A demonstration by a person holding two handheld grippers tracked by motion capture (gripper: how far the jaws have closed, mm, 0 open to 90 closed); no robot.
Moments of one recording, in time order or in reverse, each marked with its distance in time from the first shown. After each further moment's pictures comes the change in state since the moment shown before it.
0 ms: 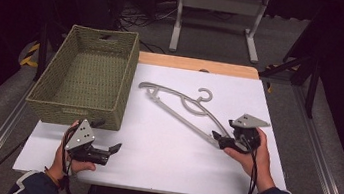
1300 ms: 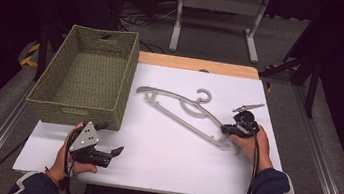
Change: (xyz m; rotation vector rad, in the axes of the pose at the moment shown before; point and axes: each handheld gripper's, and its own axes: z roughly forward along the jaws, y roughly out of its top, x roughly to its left) left arm -0.006 -0.001 0.006 0.050 -0.043 0.035; right arm -0.056 -0.013 0.045 0.228 0.098 0.155
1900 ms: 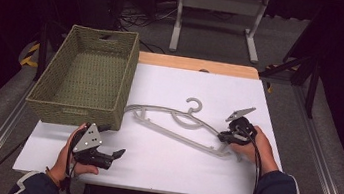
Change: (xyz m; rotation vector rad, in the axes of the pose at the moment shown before) left arm -0.002 0.000 0.003 0.034 -0.012 0.012; right arm 0.022 -0.002 -0.004 0.111 0.034 -0.259
